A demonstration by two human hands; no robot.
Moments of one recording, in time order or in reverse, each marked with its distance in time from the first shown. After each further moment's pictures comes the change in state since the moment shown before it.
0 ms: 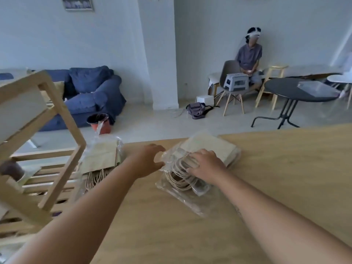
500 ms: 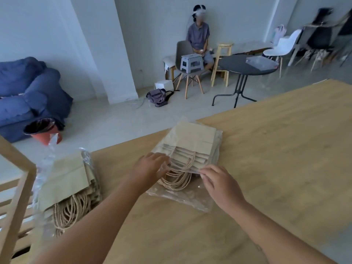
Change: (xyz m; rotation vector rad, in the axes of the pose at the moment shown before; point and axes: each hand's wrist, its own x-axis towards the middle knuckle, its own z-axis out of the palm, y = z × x) left_hand 0.071 -0.037 0.081 0.031 0.159 0.527; right_hand -0.050 0.026 0.082 0.038 0.569 0.098
